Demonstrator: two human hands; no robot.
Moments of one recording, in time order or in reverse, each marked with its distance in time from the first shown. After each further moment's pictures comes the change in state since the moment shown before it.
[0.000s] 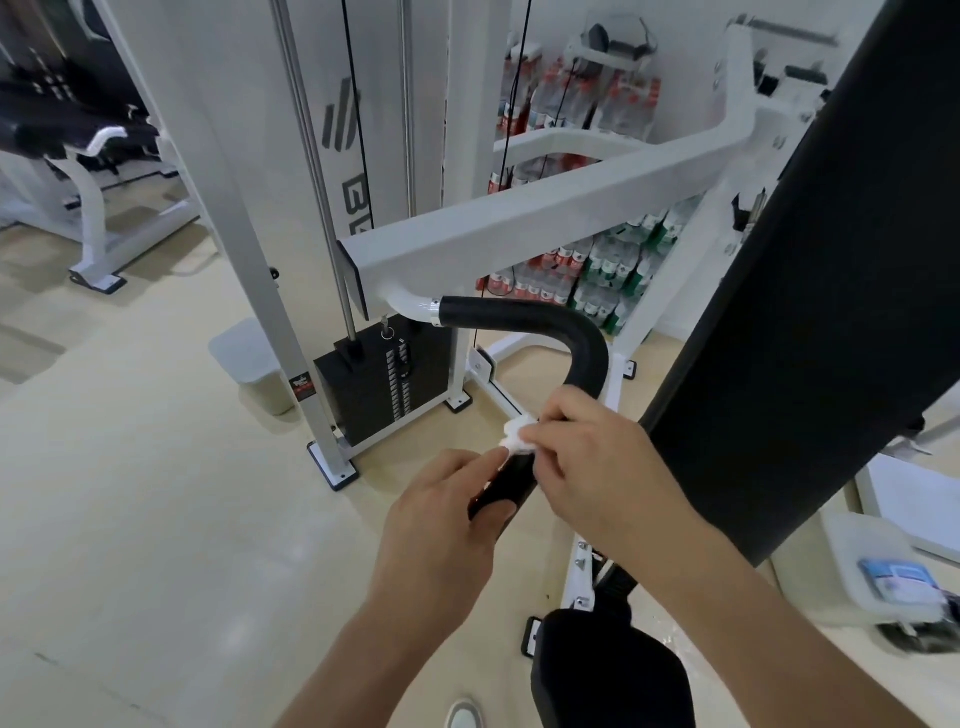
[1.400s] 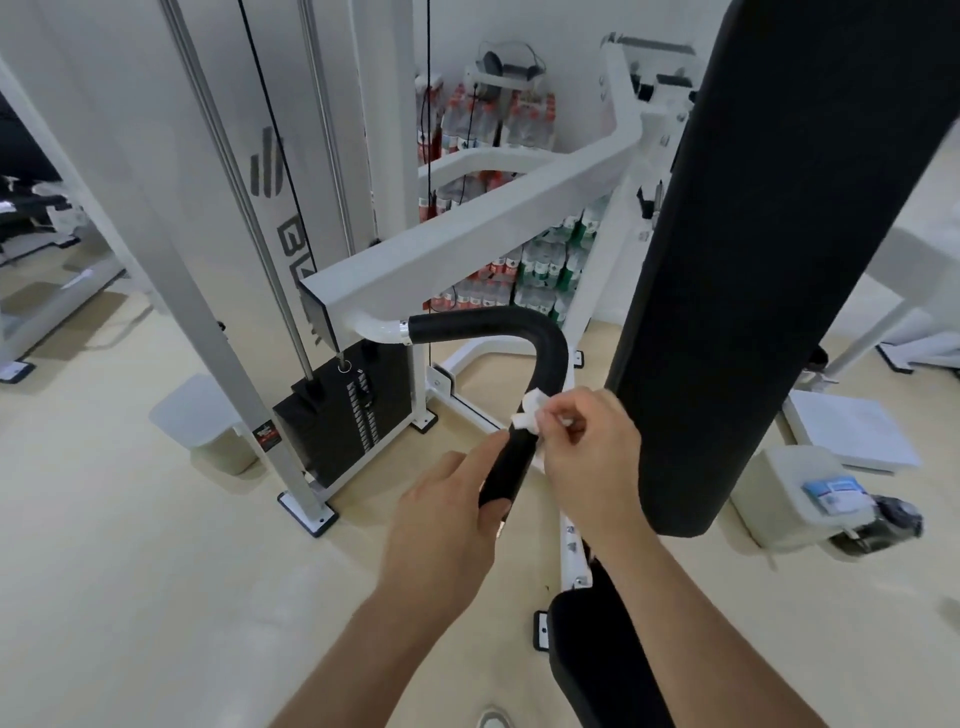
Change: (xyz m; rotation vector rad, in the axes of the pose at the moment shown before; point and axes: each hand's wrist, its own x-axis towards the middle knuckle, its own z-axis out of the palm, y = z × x) left_hand 0.004 -0.008 -0.019 0.145 -0.184 0.161; right_hand -0.013 -0.018 0.037 0.341 0.589 0.587
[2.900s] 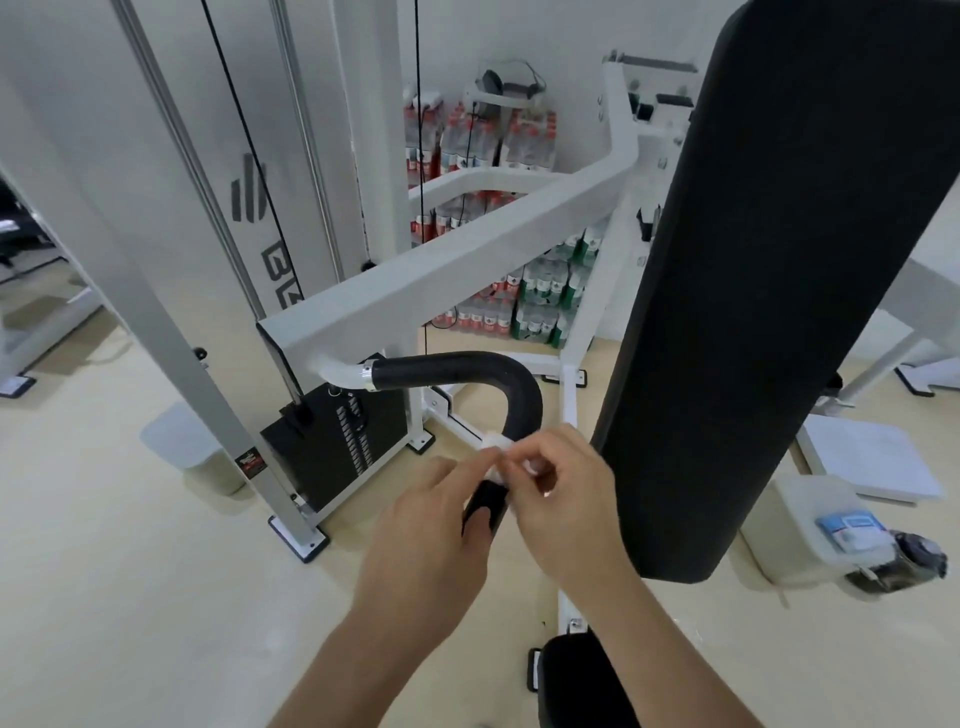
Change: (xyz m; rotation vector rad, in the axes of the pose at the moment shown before) left_hand 0.043 0.028 -0.001 -0.026 0.044 0.010; right_hand 0.028 0.013 -0.007 0.122 -0.149 -0.092
